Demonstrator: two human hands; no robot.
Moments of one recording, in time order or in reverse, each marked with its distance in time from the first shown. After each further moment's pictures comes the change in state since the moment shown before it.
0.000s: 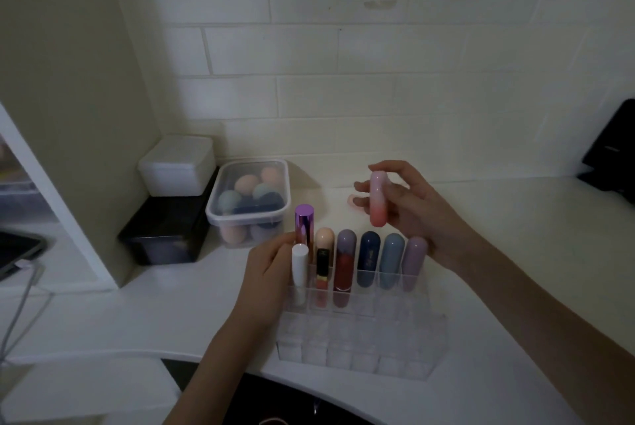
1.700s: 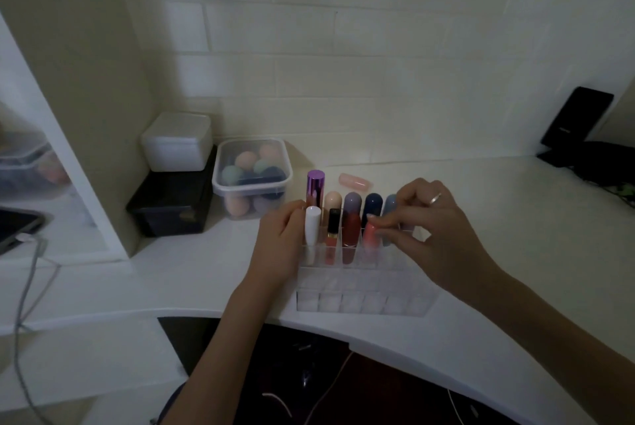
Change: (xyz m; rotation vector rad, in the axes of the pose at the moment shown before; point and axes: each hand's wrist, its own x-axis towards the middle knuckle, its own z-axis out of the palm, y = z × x) left_hand -0.004 -0.006 -0.003 -0.044 -0.046 -0.032; right_hand -0.082 0.005 0.037 -1.298 0.202 -0.514
